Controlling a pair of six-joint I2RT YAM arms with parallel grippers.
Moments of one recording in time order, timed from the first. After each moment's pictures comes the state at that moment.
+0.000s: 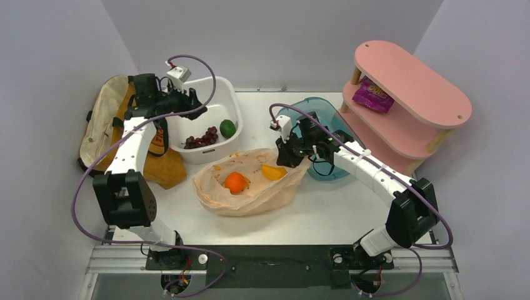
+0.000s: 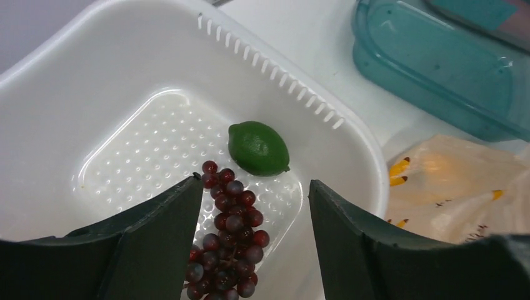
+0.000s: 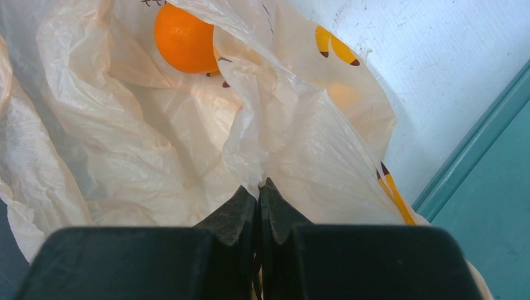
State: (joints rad) left arm 0.06 1.69 1.51 -0.42 0.67 0.22; right arm 0.60 1.49 1.21 -0.55 -0.47 -0.17
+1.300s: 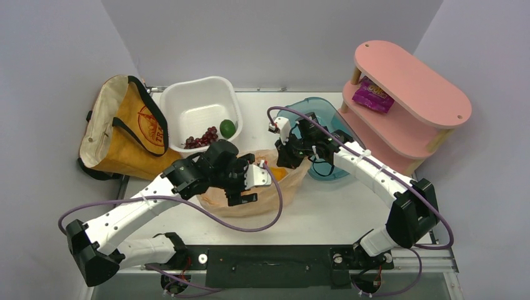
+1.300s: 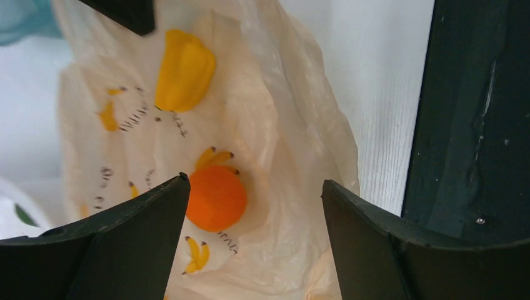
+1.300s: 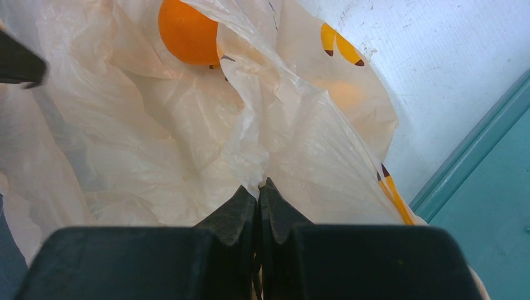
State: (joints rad) left arm -0.86 1.13 1.14 -0.80 0.28 0.58; right arm 0.61 1.49 1.22 -0.58 -0.47 -0.22
